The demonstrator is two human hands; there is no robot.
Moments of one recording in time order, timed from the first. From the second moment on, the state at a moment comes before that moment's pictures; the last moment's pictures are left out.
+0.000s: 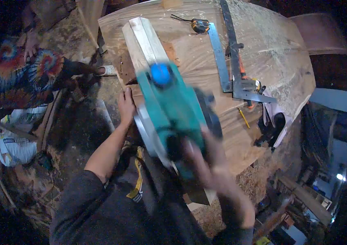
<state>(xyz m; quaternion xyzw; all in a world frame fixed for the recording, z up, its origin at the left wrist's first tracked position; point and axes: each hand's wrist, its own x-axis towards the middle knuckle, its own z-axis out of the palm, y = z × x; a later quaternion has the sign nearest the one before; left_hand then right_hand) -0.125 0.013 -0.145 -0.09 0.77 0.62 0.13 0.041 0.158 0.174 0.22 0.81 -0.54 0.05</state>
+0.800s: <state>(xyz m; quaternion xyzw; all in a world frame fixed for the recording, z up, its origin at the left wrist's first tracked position) -0.130 0.013 -0.118 -0.09 0.77 0.61 0.16 -0.229 0.172 0.155 0.23 0.83 -0.52 -0.04</state>
